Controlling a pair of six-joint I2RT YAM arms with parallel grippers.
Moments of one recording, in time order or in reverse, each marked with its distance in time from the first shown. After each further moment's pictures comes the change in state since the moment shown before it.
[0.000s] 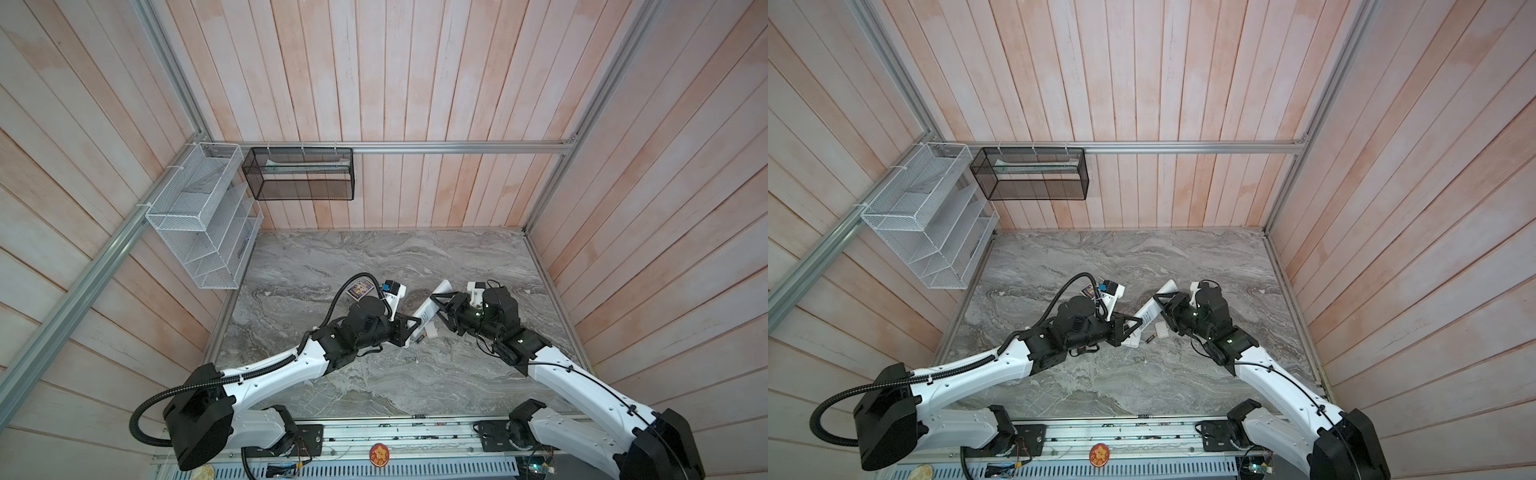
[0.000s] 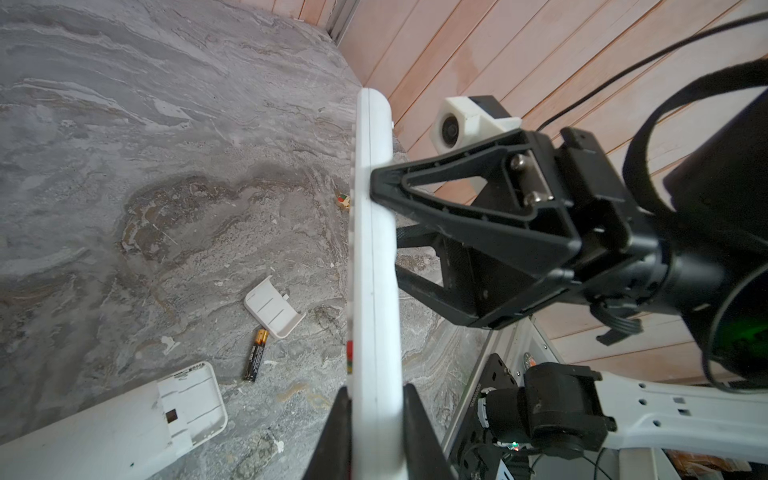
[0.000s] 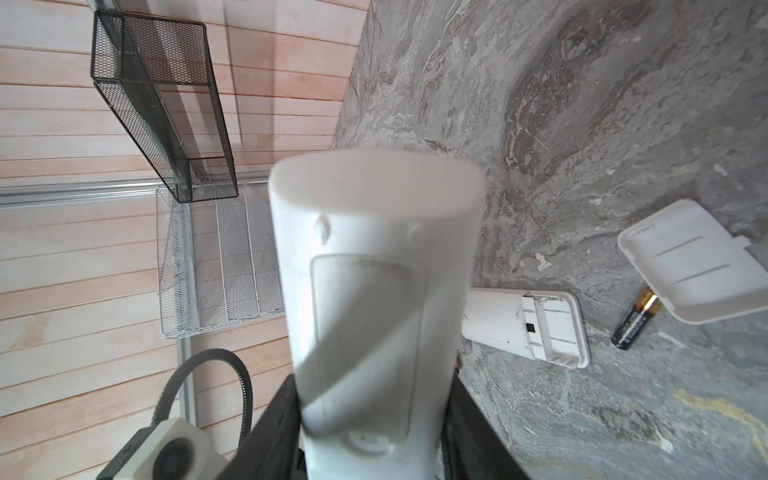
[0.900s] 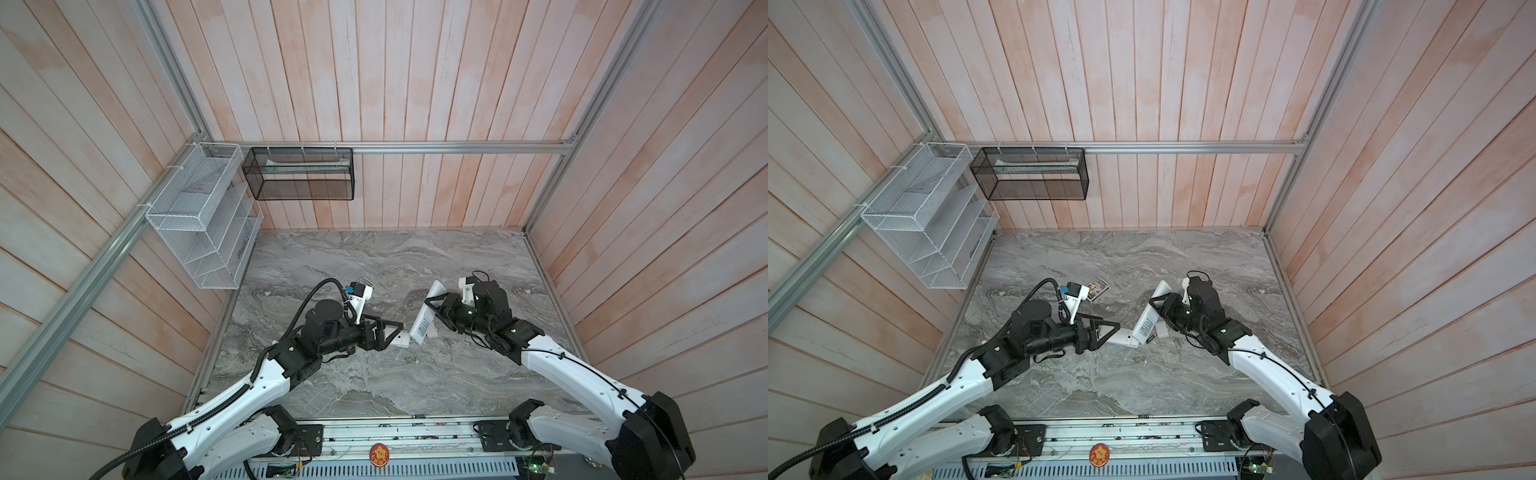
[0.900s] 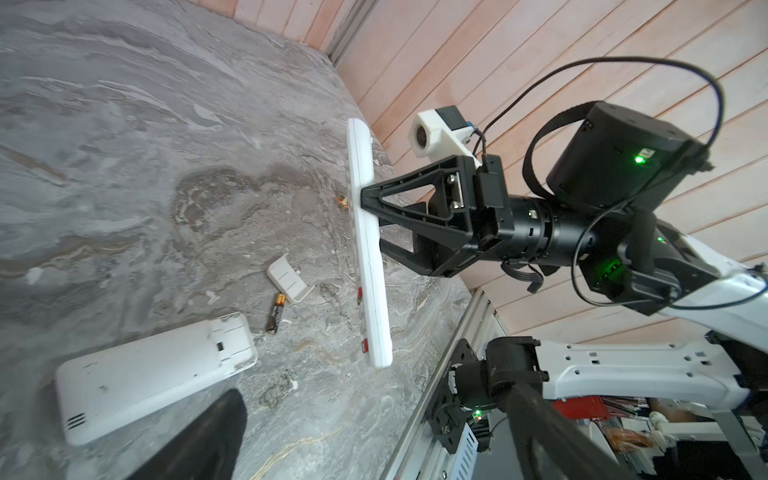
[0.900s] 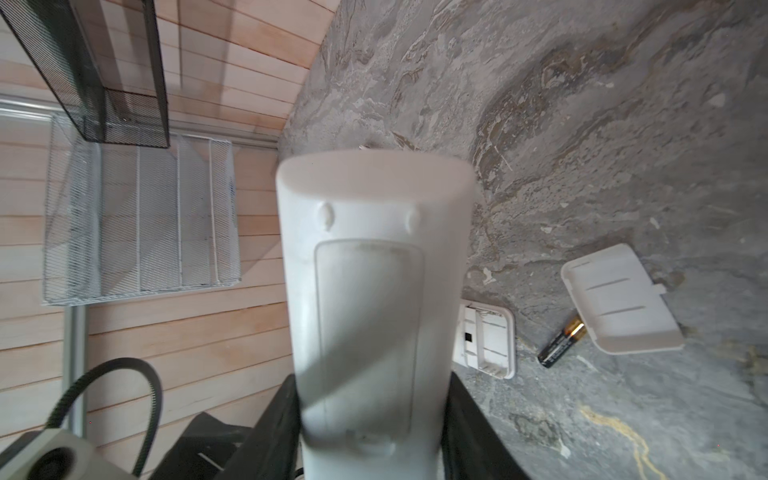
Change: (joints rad) left arm 0.146 -0.275 -0.154 -0.047 0.165 -0.043; right arm 0.009 0.066 0.060 -0.101 -0.001 -0.188
